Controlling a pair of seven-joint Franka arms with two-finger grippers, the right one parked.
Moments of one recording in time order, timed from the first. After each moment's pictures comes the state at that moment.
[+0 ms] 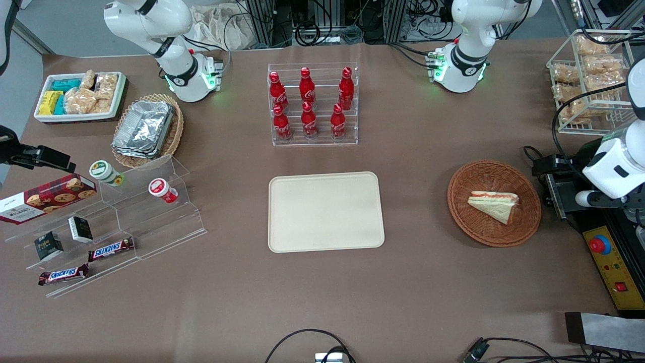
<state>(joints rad) 0.09 0.21 -0.10 -1.47 0.00 1.48 0.03</state>
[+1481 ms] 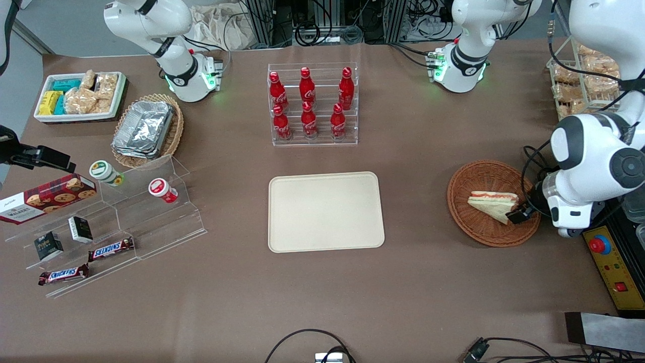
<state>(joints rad) 0.13 0.28 -0.09 -1.98 0.02 2.15 -0.70</state>
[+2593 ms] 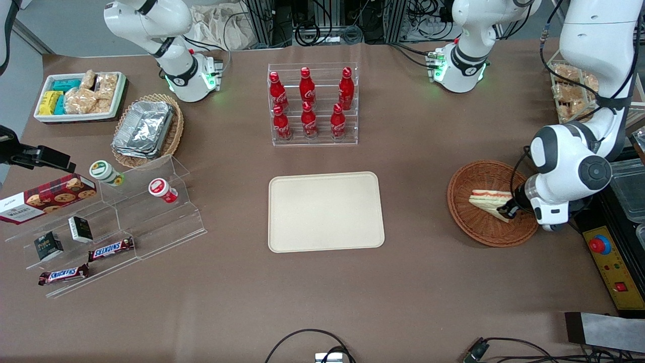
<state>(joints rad) 0.15 0.34 -0.09 -2.09 0.02 2.33 -0.79</state>
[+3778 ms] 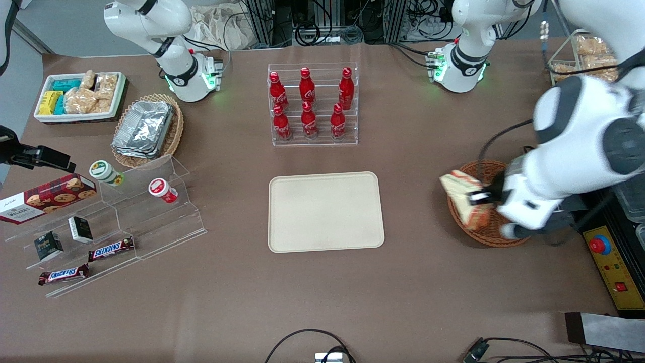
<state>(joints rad) 0.12 0.41 -0.50 -1.41 0.01 1.69 -0.54</state>
